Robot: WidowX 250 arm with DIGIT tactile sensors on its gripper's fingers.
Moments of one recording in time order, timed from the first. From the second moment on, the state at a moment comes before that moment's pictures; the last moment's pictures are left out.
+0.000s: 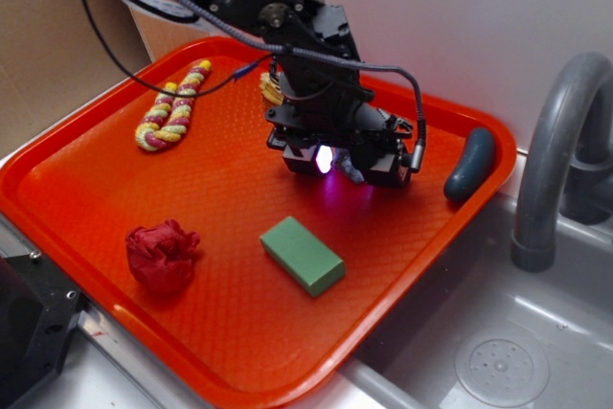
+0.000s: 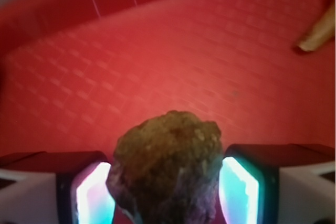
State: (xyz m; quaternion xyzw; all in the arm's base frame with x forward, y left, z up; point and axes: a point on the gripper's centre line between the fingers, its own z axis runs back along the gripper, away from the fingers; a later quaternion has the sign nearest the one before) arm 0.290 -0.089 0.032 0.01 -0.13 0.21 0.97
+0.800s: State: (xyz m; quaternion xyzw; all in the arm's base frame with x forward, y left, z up) arm 0.247 -0.030 0.207 0.07 -0.07 0.12 0.99
